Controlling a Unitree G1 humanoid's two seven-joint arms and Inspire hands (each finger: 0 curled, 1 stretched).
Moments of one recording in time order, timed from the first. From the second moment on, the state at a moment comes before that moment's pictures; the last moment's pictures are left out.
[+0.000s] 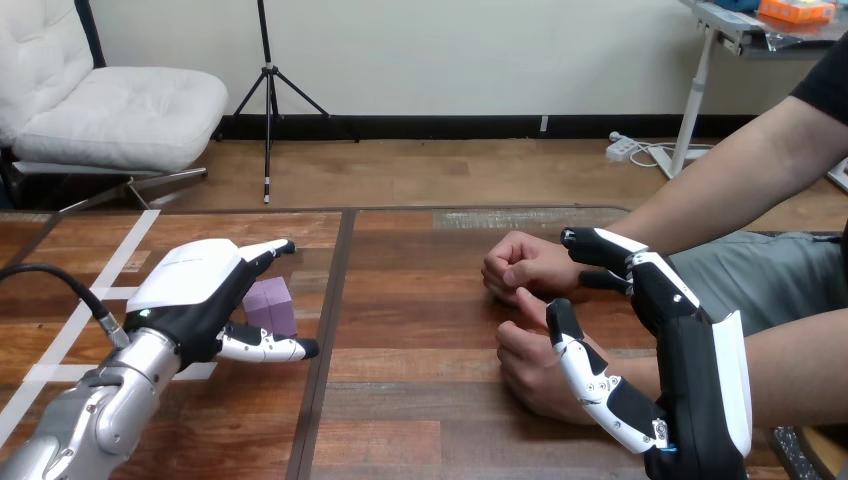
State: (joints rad) left arm -0.36 0.57 -0.20 0.69 0.71 -0.38 0.06; right arm 0.33 -0.05 0.08 -0.03 -0.37 -0.73 -0.28
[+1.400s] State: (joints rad) left arm -0.38 0.57 -0.26 0.75 0.76 -0.33 0.18; right arm 0.33 -0.05 0.07 -0.03 -0.38 -0.73 -0.28
